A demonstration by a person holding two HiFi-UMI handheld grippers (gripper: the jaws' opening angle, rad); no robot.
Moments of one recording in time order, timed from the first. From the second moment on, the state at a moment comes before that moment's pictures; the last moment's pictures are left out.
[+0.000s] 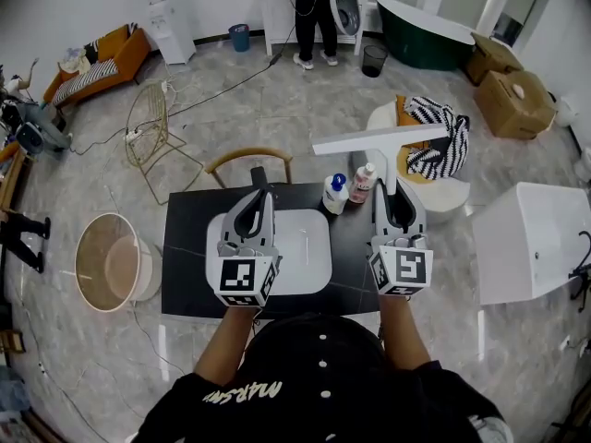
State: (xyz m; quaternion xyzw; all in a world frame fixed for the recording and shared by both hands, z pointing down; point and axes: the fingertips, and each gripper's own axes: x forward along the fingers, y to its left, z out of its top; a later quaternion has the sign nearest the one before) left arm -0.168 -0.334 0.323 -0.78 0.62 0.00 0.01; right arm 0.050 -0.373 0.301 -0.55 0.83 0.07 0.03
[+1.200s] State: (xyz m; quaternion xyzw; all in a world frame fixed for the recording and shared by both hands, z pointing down) left arm -0.174 -0.337 0.314 -0.78 0.63 0.01 0.02; right arm 0.037 -0.371 0.311 -0.54 0.84 0.07 0.02
